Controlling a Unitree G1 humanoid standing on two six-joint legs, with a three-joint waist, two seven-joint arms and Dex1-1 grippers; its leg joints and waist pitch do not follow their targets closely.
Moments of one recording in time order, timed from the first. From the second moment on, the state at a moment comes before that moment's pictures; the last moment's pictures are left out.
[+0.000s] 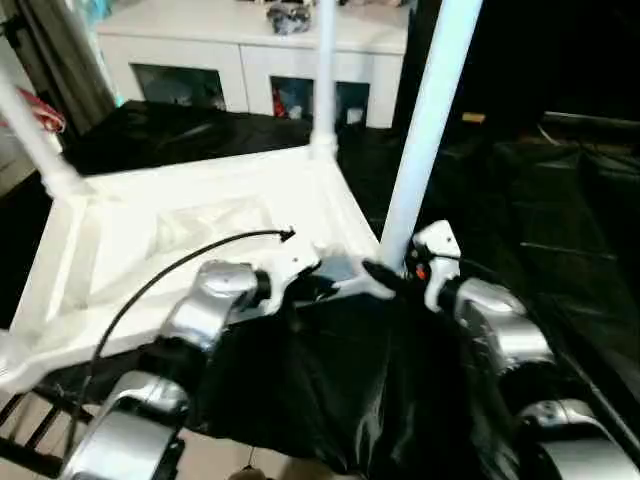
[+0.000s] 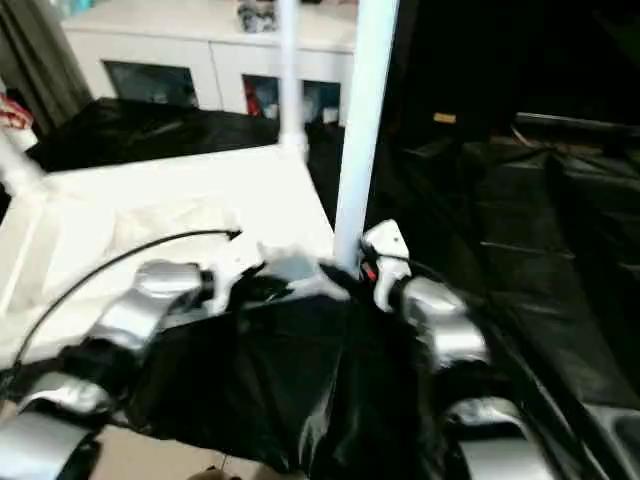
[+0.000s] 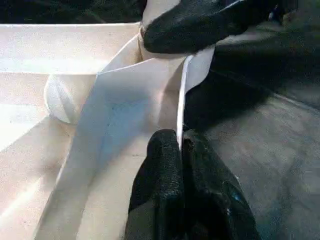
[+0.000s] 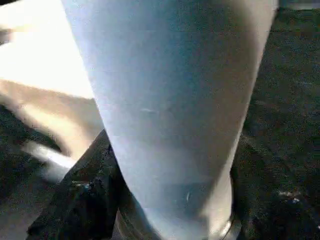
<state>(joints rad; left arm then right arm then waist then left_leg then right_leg) -0.63 0.18 -0.22 0.72 0.10 0.07 -0.89 -0.55 -0.15 -0.01 0.78 0.07 0.01 0.62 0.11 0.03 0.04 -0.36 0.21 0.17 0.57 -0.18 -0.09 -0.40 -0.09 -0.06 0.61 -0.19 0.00</state>
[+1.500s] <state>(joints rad) -0.52 0.33 -0.25 0.52 0.01 0.07 -1.23 -0.50 -0.33 0.10 0.67 0.14 0.04 1.22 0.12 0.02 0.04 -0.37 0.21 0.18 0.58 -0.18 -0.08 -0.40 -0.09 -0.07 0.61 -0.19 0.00</state>
